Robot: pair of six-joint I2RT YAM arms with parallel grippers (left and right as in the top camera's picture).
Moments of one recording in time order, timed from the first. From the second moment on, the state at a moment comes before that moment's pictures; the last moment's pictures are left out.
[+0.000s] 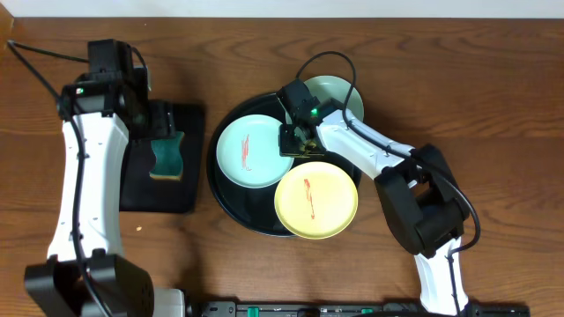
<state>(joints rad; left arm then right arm) 0.13 1.60 1.49 -1.13 -0.06 -0.01 0.61 2.18 1.57 -0.68 -0.12 0.60</state>
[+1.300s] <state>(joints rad) 0.24 2.02 1.49 -1.08 0.09 0.10 0.63 2.18 1.58 -0.68 -0.09 0.57</state>
